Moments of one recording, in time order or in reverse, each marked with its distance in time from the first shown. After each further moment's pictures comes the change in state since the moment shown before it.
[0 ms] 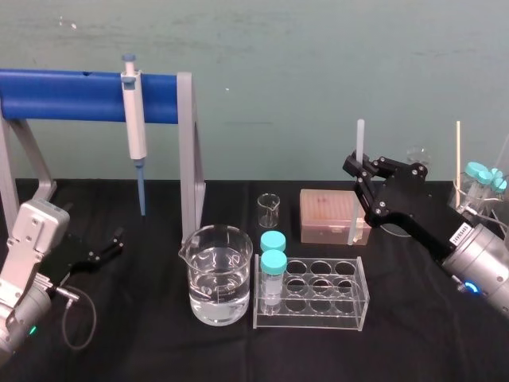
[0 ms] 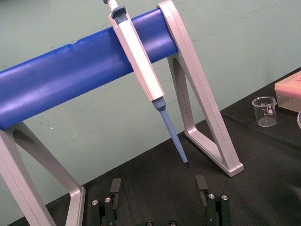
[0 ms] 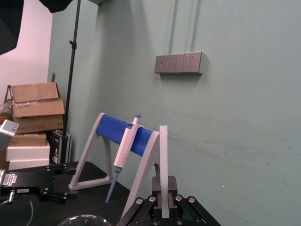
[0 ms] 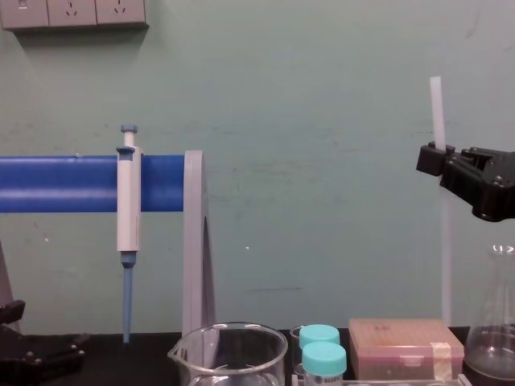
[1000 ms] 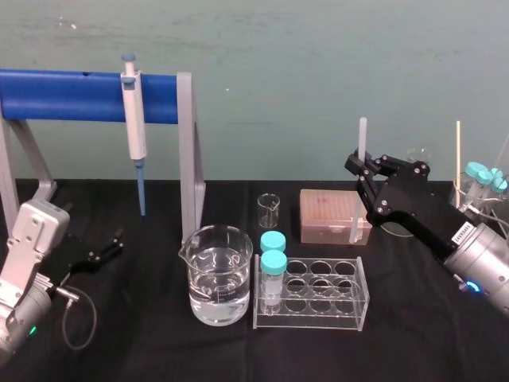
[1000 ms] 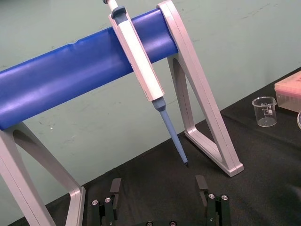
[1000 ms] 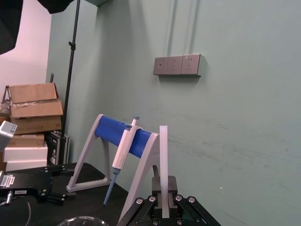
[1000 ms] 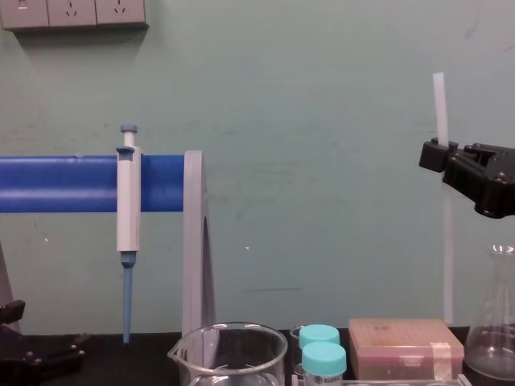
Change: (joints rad) left arm 0.000 0.000 0.000 0.000 0.000 0.000 0.000; right arm -0.005 -0.002 0.008 -0.007 -0.006 -0.004 -0.003
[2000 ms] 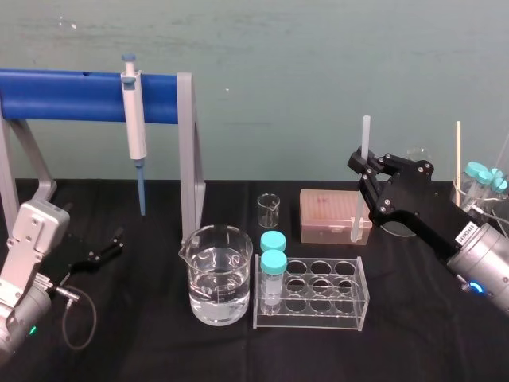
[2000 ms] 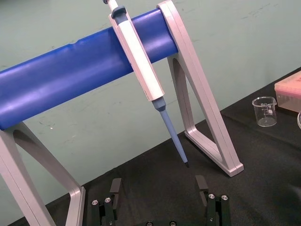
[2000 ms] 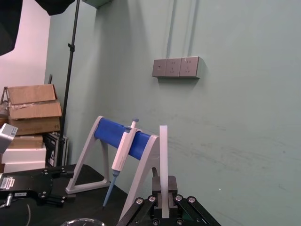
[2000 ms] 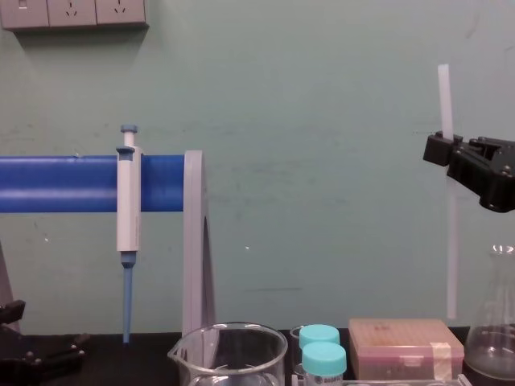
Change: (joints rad) left arm 0.000 0.000 0.000 0.000 0.000 0.000 0.000; right arm -0.015 0.005 0.009 -0.026 0.000 0.004 -0.011
